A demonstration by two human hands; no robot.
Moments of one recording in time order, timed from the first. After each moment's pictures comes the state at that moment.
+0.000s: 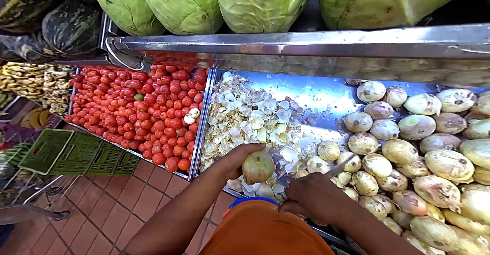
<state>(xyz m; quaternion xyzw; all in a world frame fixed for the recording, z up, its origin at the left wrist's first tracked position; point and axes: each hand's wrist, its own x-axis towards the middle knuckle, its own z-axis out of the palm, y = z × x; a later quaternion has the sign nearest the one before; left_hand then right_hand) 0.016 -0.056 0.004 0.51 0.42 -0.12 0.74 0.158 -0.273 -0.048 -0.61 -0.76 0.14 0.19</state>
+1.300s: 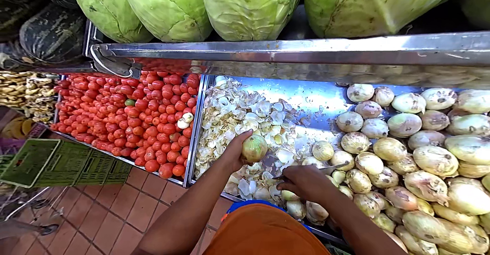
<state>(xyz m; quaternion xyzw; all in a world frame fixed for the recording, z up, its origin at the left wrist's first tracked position) 0.048 -0.027 -0.043 0.45 0.50 -0.01 0.74 0.178 -0.247 -0.078 -0.70 -0.62 0.32 0.13</state>
